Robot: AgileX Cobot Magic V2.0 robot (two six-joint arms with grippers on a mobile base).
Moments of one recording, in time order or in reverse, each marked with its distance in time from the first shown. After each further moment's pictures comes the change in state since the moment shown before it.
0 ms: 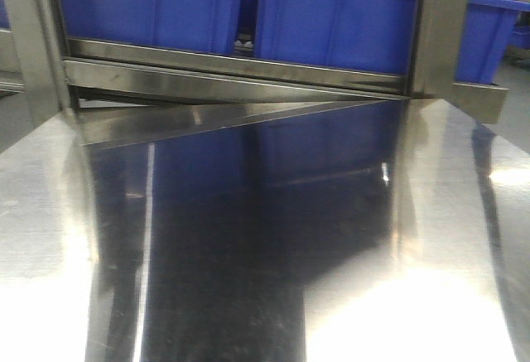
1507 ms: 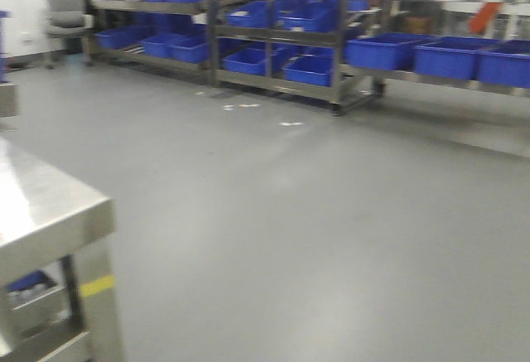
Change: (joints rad) left arm 0.000 0.000 0.000 0.000 0.000 0.000; right arm 0.000 0.000 0.000 0.000 0.002 0.000
